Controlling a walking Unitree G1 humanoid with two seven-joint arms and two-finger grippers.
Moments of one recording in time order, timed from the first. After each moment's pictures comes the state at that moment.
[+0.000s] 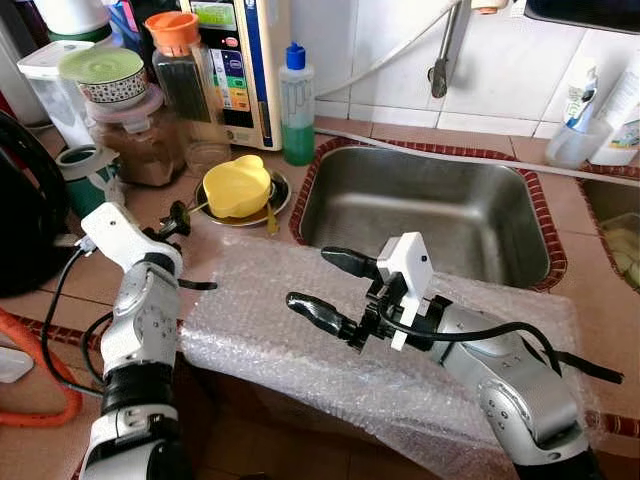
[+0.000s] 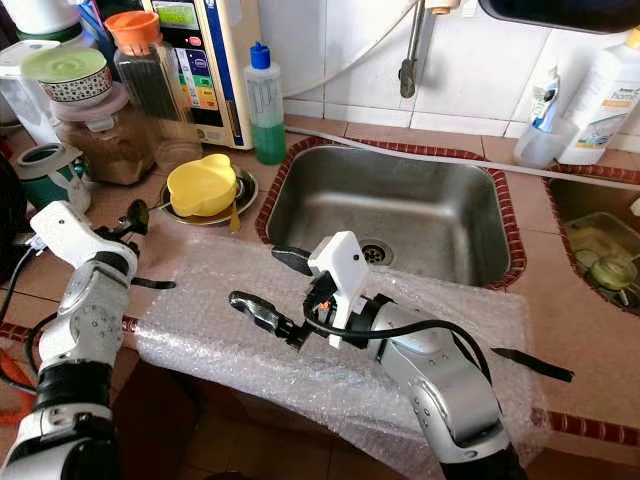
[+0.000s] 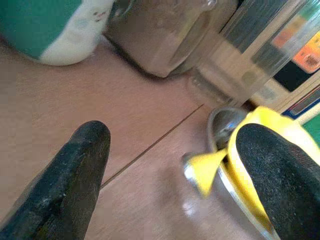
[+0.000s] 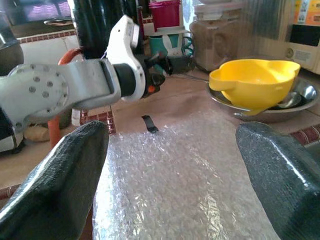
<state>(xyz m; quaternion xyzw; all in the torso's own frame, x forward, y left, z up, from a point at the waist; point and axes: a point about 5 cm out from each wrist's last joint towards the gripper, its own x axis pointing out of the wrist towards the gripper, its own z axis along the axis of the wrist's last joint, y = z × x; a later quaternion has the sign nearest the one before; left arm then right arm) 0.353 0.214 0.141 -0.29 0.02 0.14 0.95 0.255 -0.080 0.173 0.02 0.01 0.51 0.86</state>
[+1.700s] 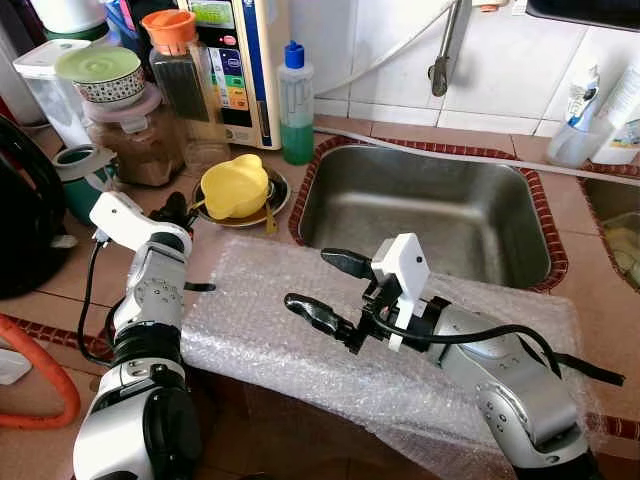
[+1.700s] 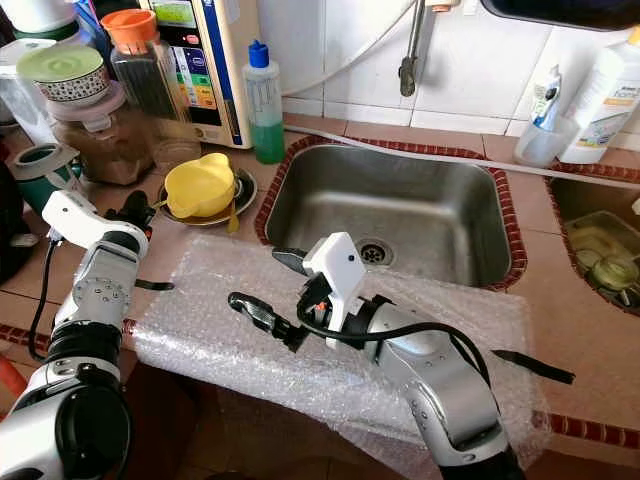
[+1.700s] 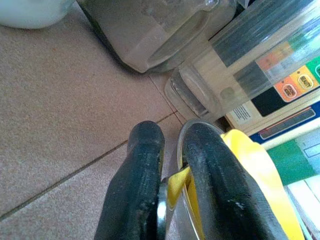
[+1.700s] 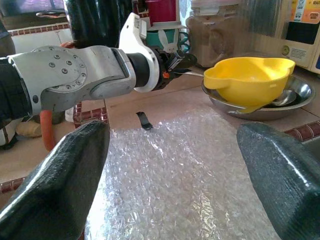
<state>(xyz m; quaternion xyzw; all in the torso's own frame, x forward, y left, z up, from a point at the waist) 0.375 0.212 0.145 -0.40 0.01 0.12 0.91 0.254 -0.078 0.174 0.01 0.01 0.50 0.86</state>
